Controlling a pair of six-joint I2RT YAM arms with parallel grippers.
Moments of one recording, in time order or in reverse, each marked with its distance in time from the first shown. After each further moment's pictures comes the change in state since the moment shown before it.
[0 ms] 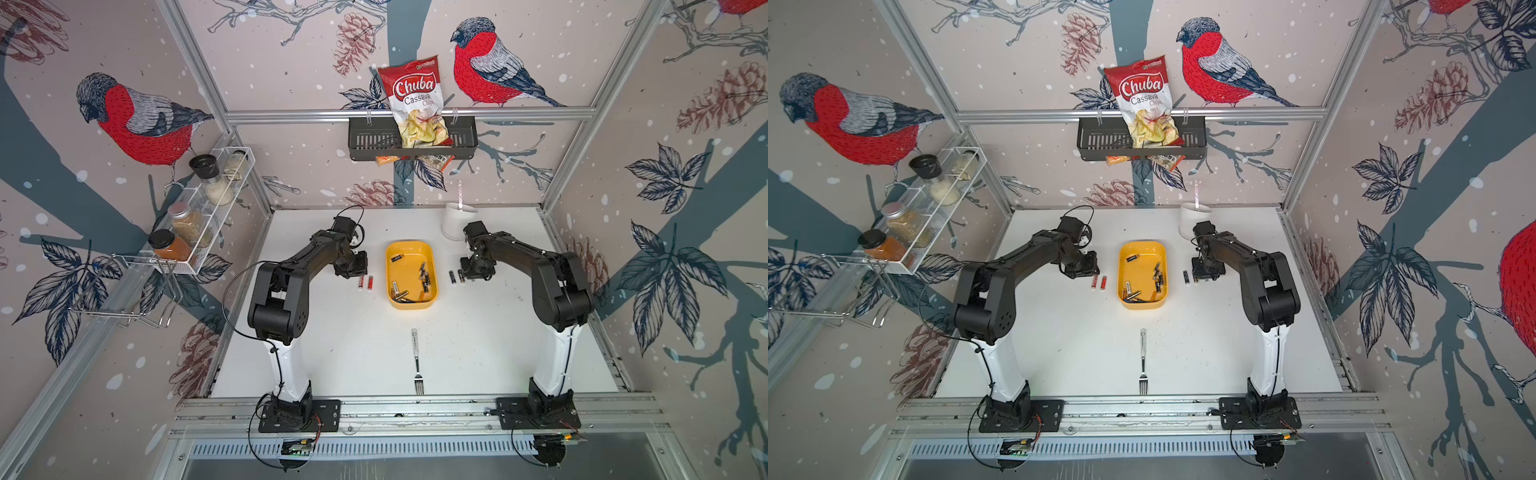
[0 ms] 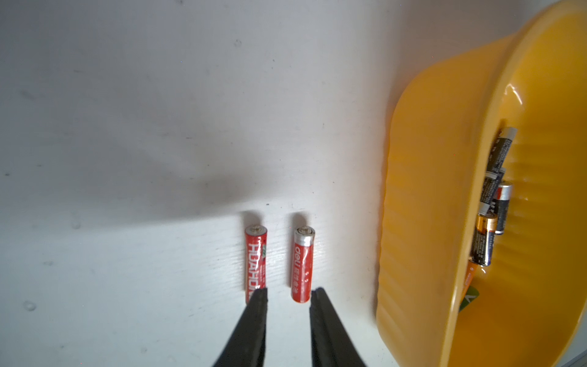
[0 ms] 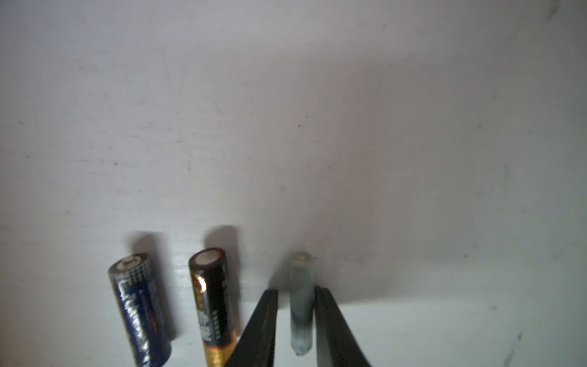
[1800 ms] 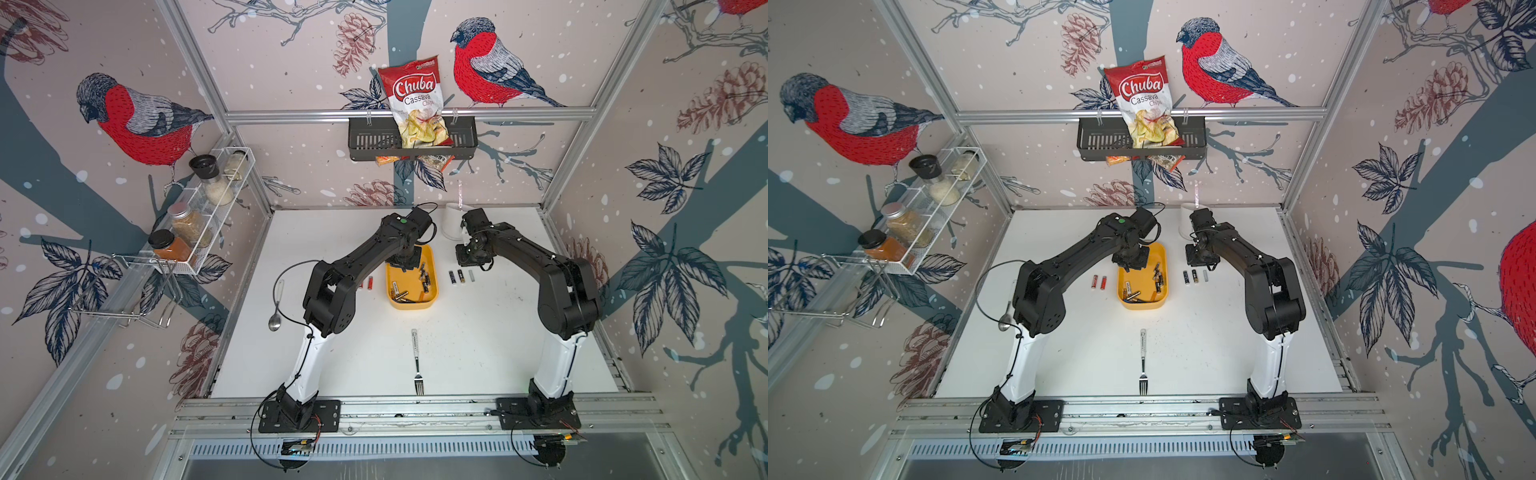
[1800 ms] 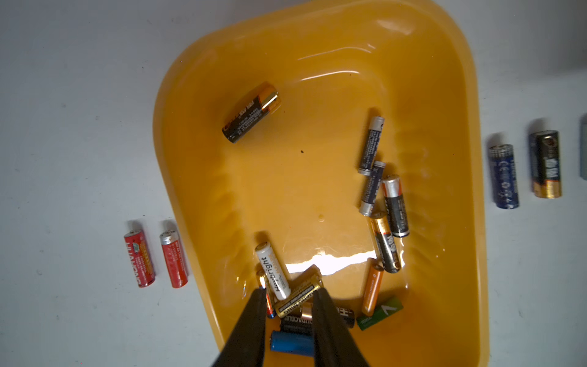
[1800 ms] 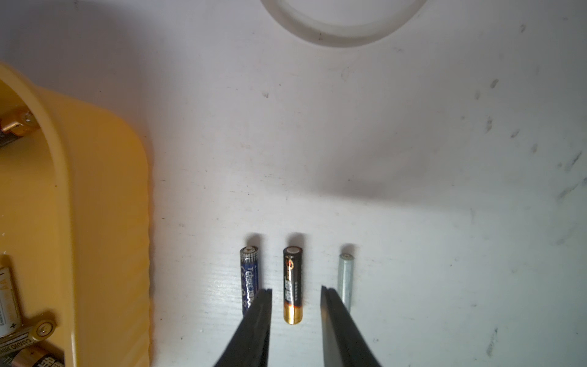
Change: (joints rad) left arm -0.428 0.314 0.671 -0.446 -0.417 -0.173; right arm 0.026 -0.078 0.089 -0.012 -0.058 0.007
